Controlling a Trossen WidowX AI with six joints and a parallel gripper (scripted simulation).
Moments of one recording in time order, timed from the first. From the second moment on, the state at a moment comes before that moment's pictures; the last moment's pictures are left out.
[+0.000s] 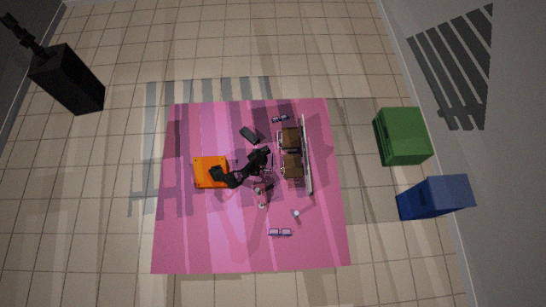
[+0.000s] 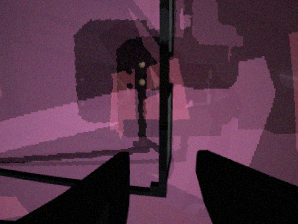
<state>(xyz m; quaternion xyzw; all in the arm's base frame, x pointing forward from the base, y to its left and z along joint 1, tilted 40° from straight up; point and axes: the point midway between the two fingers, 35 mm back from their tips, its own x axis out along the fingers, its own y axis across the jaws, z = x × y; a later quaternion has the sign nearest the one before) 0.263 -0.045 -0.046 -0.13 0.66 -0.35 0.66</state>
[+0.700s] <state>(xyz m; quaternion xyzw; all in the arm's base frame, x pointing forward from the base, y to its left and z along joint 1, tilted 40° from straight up) 0.260 -0.067 -0.073 -0.13 0.66 -0.35 0.66</state>
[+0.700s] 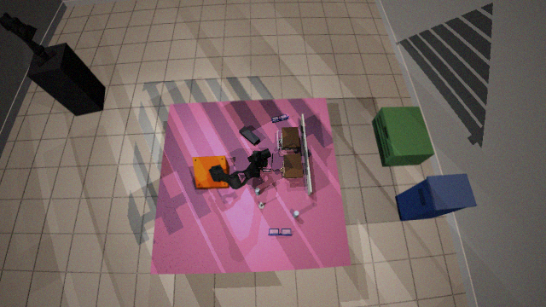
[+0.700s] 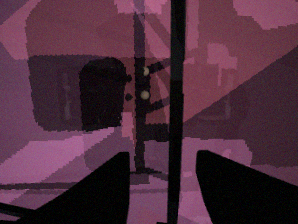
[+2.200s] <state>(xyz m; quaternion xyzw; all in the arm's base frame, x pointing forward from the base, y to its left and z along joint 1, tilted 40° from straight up) 0.251 -0.074 -0.081 -0.14 0.67 -0.35 0.64</state>
